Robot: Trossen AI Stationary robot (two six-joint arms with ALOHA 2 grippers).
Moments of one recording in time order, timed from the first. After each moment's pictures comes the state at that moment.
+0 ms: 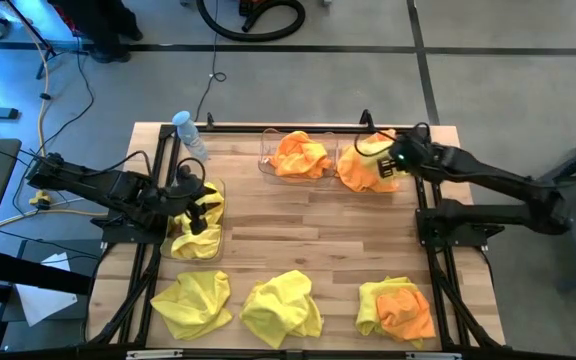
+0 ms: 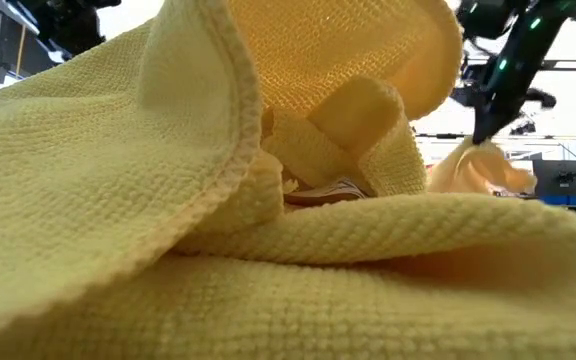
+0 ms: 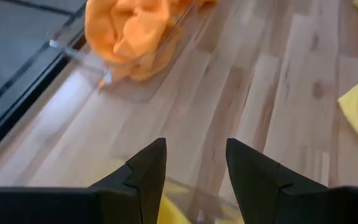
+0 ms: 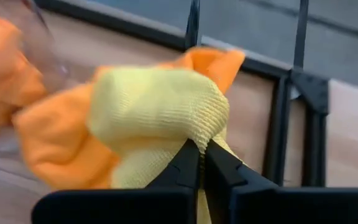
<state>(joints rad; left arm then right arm) -0.27 0.75 0.73 -0.77 -0.54 -0.38 -0.48 0.88 0.78 -0.91 0.55 0.61</state>
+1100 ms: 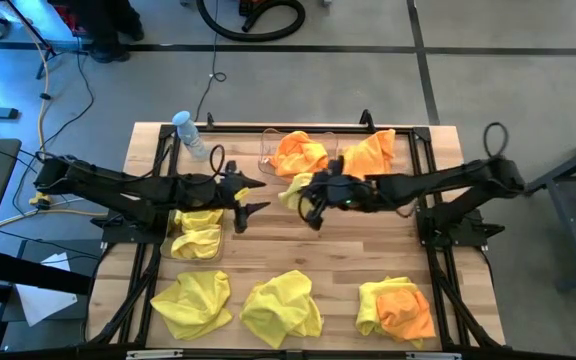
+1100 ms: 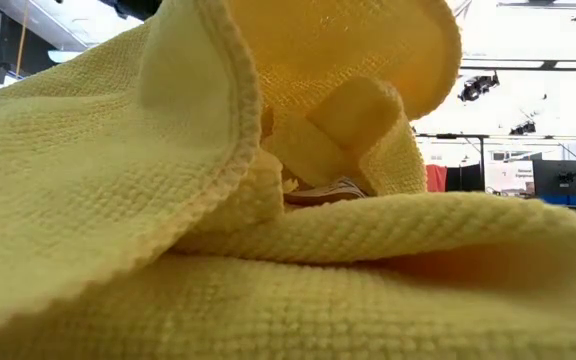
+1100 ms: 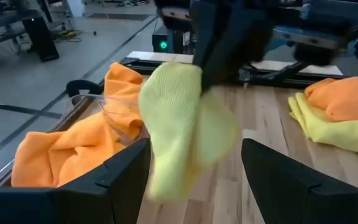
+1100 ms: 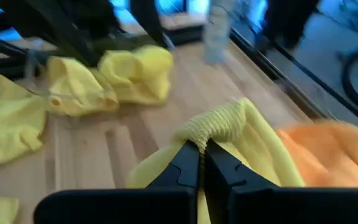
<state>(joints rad) -0.10 1.10 0.72 0.08 -0.34 -0.07 0.10 1.49 1.14 -0.17 0.39 0.19</state>
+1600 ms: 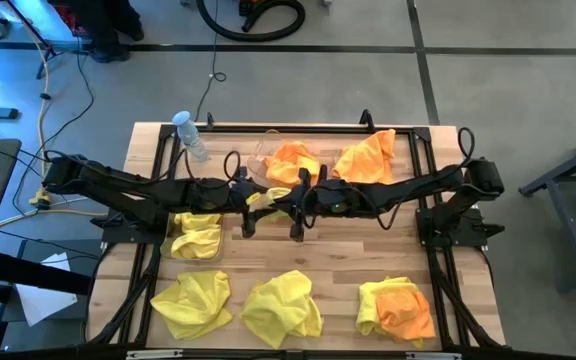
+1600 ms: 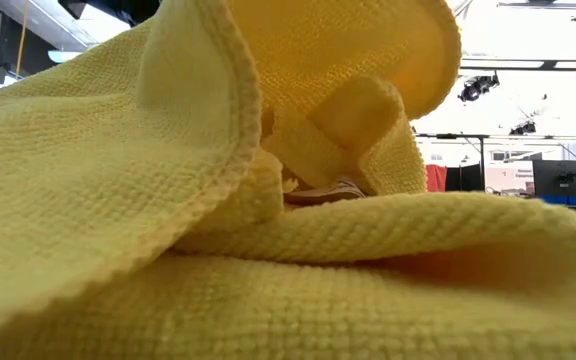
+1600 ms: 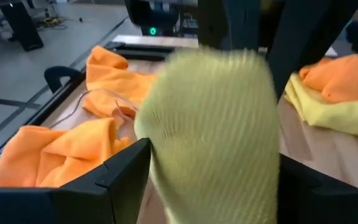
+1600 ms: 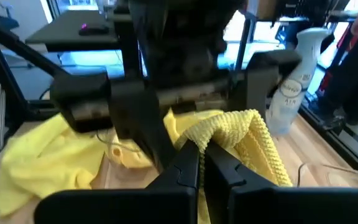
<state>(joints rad) -0.09 1.22 0.73 0.14 -0.29 -0.07 0.10 1.64 1.15 0.26 0.20 0.02</state>
